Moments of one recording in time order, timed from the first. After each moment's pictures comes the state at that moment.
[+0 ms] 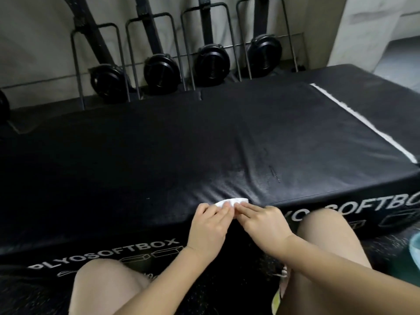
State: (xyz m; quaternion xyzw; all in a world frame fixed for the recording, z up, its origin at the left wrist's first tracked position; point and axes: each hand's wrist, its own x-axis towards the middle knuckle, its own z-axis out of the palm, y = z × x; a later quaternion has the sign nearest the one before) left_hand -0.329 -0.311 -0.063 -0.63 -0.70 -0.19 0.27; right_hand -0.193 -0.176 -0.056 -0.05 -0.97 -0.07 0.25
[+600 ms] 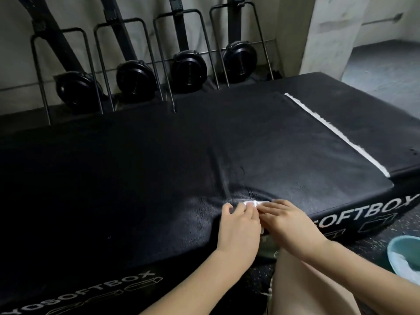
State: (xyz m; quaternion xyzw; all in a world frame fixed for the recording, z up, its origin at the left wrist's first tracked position) left_hand -0.260 -0.184 -0.007 -0.63 -0.77 0.02 0.08; right_hand -0.139 -0.059 -0.036 -0.09 -0.98 0.00 0.17
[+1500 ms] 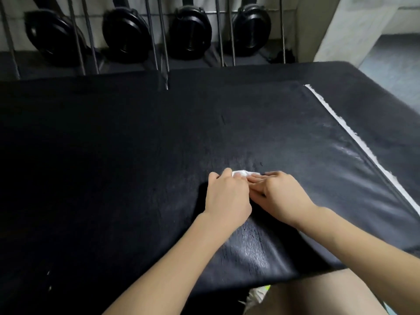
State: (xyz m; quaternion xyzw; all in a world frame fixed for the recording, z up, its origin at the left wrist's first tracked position) left_hand -0.353 -0.066 0.017 -0.57 -0.82 -0.09 0.01; right_hand -0.245 0.063 -0.022 -0.16 -0.98 0.04 0.08
